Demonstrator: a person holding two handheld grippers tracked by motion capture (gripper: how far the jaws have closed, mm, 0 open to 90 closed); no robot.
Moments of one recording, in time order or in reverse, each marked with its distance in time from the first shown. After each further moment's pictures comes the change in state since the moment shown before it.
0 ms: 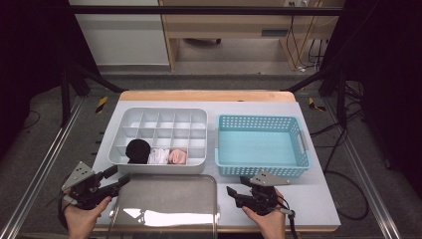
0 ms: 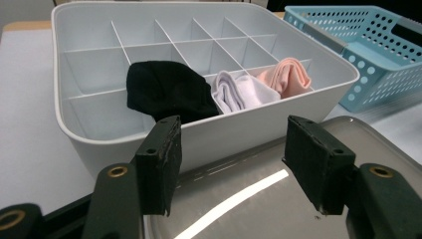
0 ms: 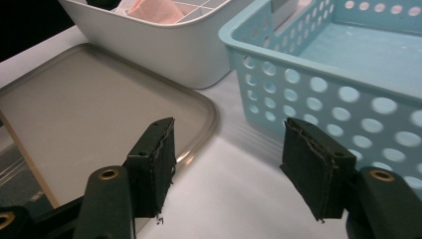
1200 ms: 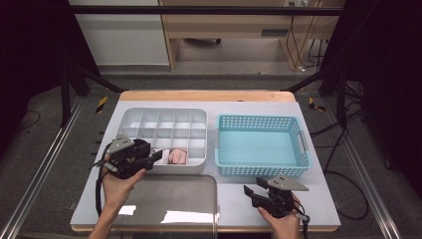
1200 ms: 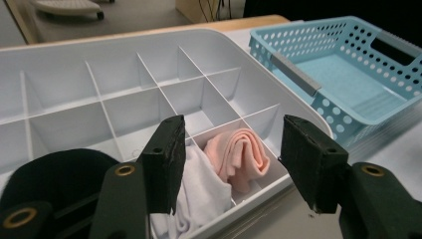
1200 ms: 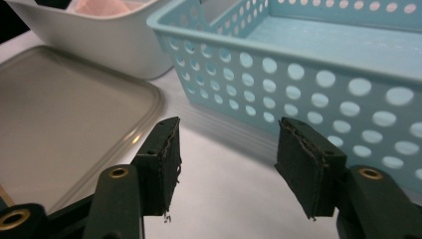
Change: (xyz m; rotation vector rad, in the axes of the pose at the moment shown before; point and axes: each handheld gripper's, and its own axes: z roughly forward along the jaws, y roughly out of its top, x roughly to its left) left arm -0.042 0.062 0.068 0.039 -0.060 0.023; right arm -0.028 -0.019 -0.025 -0.032 -0.103 0.042
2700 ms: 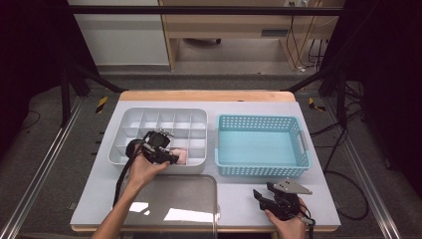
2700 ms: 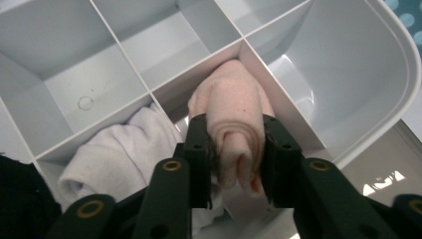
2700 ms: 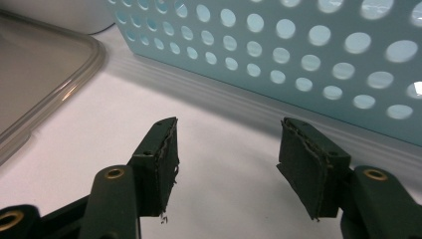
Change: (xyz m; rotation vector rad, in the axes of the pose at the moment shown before) left arm -0.015 0.020 0.098 0.535 0.009 0.071; right arm -0.022 -0.027 0.000 0.081 -0.107 0.004
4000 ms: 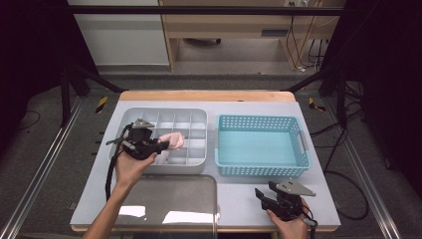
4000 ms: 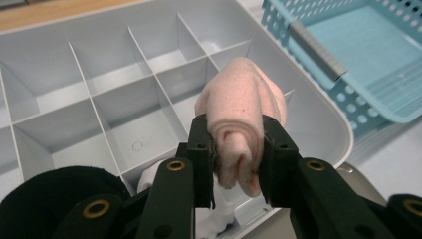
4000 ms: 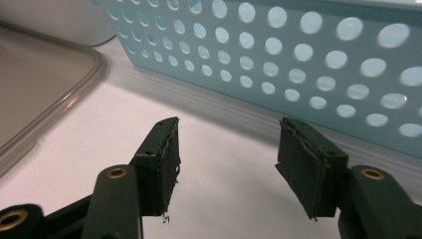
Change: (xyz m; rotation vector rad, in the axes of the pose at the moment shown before) left arm 0.009 -0.002 -0.053 -0.225 0.038 -0.054; right arm 0.000 0.002 -0.008 -0.035 -0.015 -0.003
